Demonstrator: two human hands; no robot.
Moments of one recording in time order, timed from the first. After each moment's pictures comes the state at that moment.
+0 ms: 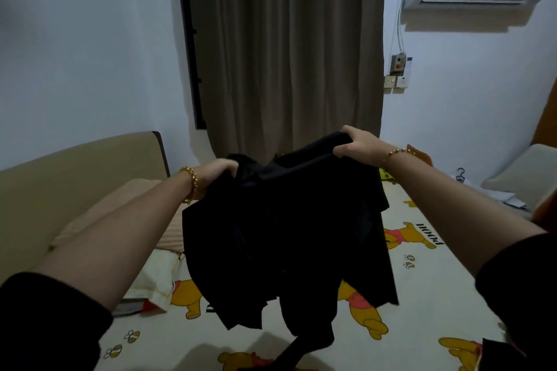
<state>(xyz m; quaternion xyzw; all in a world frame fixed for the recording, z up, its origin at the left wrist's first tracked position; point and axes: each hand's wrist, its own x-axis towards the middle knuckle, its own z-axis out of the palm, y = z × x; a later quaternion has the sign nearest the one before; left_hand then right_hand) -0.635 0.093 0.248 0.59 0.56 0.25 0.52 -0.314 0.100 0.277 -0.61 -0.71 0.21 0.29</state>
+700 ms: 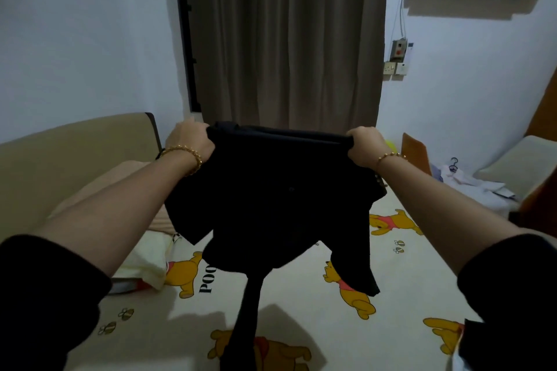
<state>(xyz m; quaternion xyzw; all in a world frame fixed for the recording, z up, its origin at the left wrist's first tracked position) -0.645 0.128 0.241 0.70 0.66 0.26 -0.08 -0.304 0.108 0.240 -0.71 -0.67 -0.07 0.21</state>
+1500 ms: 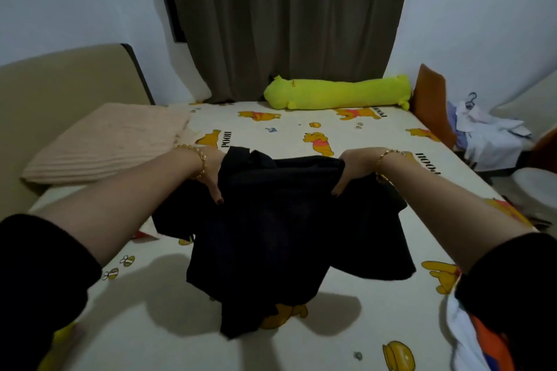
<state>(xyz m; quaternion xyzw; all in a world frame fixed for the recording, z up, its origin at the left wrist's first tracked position) -0.606 0.172 0.135 0.81 0.54 -0.22 0.07 -0.300 0.144 0.126 -0.67 -0.68 0.25 -0.12</state>
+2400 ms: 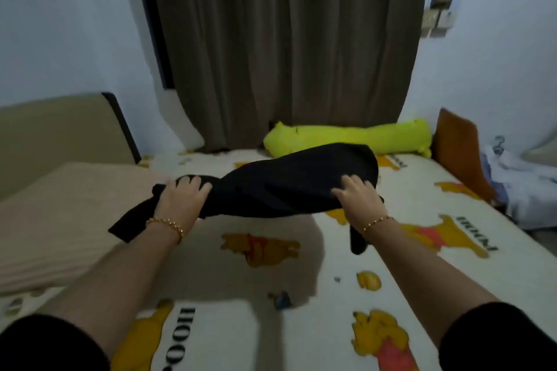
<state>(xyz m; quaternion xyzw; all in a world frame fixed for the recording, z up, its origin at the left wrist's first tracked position) -0.614 0.430 0.036 0.77 0.55 -0.03 -0.30 -0.268 0.399 0.024 -0.65 -0.74 -0.17 0.01</state>
